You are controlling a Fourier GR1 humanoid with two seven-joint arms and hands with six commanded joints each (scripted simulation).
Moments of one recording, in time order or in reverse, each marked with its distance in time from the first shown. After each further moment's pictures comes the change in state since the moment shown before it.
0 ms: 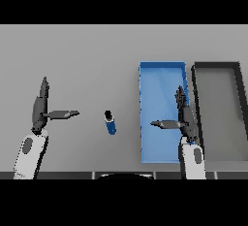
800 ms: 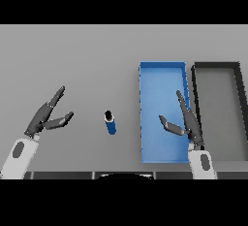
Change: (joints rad) left arm 0.051 0.207 -0.114 -0.077 0.001 -0.366 -0.168; right arm 0.079 -0.179 0.103 -0.121 0.200 0.062 -0.074
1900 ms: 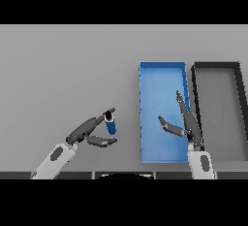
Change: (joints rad) left arm -0.067 -0.247 -0.306 -0.003 -0.180 -0.053 0.151; right arm 0.008 0.022 -0.004 -0.023 -0.048 0.022 0.029
